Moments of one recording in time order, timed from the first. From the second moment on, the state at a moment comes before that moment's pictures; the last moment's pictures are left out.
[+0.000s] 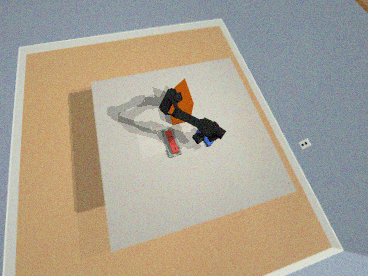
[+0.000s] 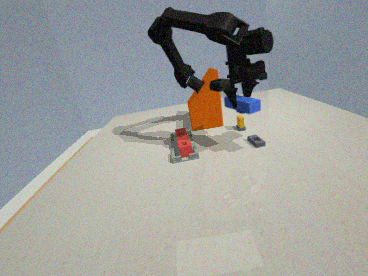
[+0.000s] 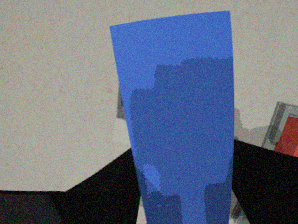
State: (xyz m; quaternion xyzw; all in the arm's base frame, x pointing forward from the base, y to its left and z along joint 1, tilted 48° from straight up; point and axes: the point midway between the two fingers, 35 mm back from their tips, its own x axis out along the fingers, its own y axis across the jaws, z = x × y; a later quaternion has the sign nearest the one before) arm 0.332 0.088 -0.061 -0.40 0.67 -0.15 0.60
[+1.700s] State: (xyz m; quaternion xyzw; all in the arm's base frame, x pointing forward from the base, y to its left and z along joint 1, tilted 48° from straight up) arm 0.297 -0.039 0.036 -0.62 0.67 0.15 0.38
